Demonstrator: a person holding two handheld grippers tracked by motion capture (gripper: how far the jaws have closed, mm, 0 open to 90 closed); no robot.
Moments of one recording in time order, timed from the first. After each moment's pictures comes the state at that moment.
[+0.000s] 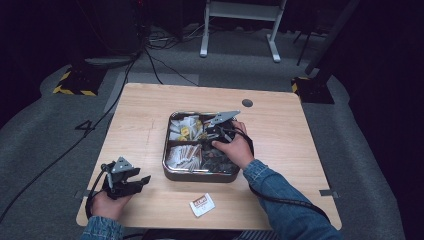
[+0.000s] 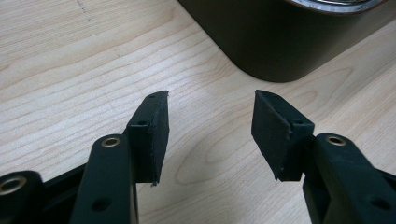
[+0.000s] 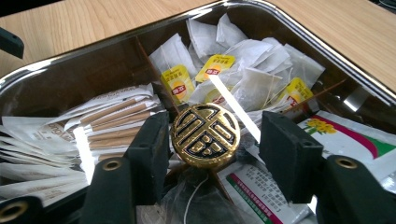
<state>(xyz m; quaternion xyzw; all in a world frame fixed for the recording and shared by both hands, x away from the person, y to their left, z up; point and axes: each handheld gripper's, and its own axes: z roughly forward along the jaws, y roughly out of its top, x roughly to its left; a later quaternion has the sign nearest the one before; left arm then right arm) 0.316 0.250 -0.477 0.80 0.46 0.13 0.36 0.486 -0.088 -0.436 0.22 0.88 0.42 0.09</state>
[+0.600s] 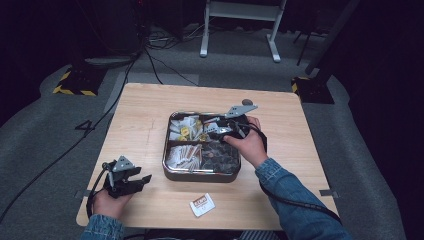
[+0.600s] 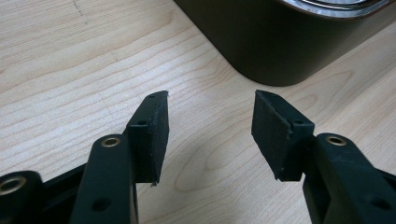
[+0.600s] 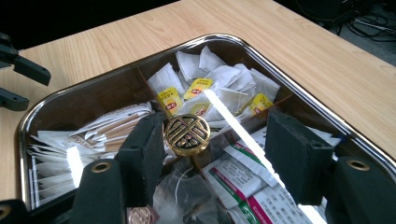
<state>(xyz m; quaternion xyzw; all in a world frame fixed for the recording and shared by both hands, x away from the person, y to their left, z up) 0.320 0.248 -0.477 0.80 0.45 0.13 0.36 0.476 -0.122 -0.399 0.23 0.86 0.45 0.10</state>
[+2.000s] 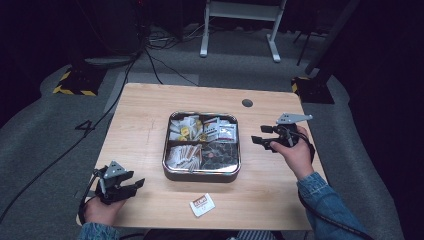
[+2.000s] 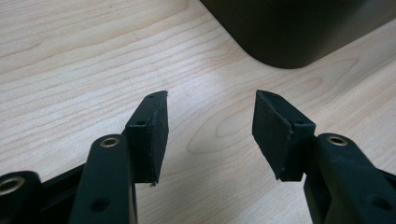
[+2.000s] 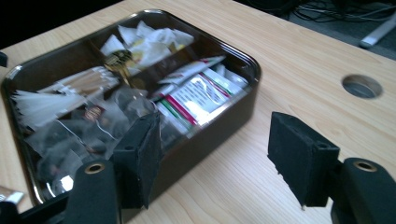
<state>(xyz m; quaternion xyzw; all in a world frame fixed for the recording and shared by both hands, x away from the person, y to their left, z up) 0.302 0.262 -0.476 0.79 0.47 0.14 0.36 0.450 -0.257 -0.398 0.32 0.82 0.45 0.13</state>
